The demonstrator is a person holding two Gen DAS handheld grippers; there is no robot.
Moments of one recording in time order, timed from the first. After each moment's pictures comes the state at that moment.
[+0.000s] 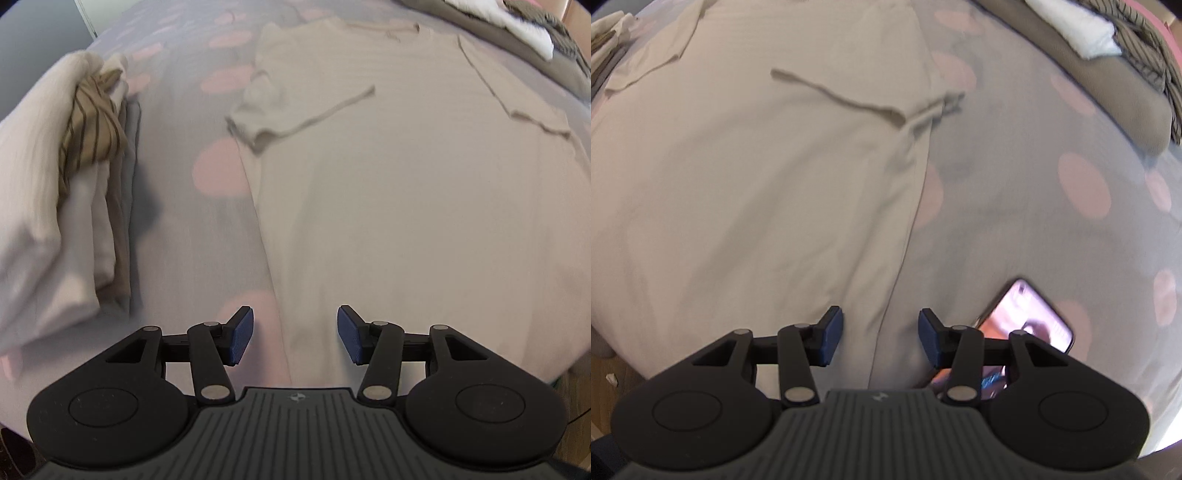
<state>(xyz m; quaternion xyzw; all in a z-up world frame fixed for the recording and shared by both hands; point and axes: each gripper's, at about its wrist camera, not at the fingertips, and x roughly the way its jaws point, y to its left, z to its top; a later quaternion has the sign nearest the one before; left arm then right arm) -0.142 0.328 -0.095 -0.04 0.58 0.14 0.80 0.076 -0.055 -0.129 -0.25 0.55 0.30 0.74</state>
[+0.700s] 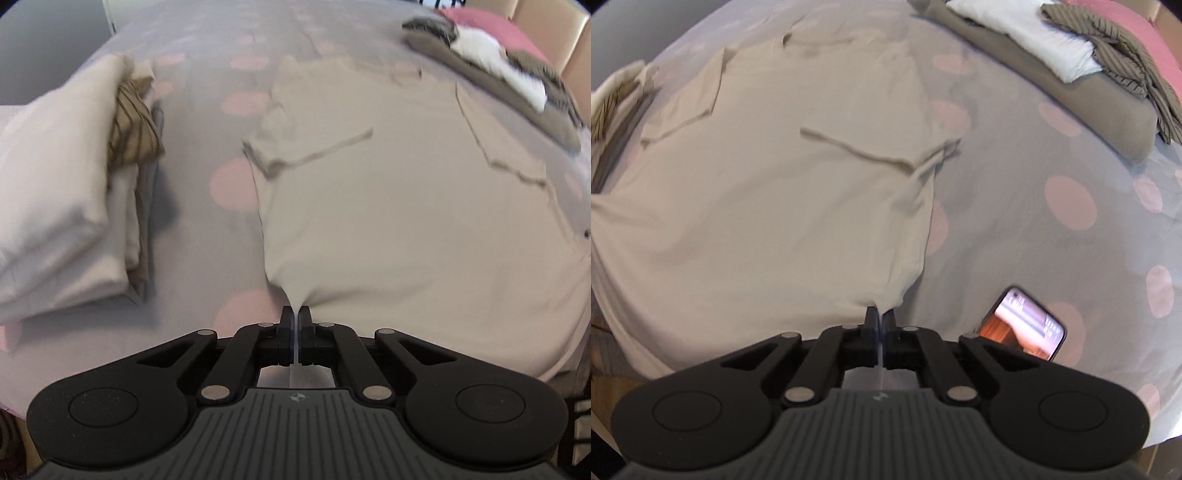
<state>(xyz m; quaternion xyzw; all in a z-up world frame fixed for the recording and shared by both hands) -0.165 0.347 -0.037 -0.11 0.51 0.15 0.84 0.072 -0.068 -0.069 -0.18 0.52 0.33 0.77</state>
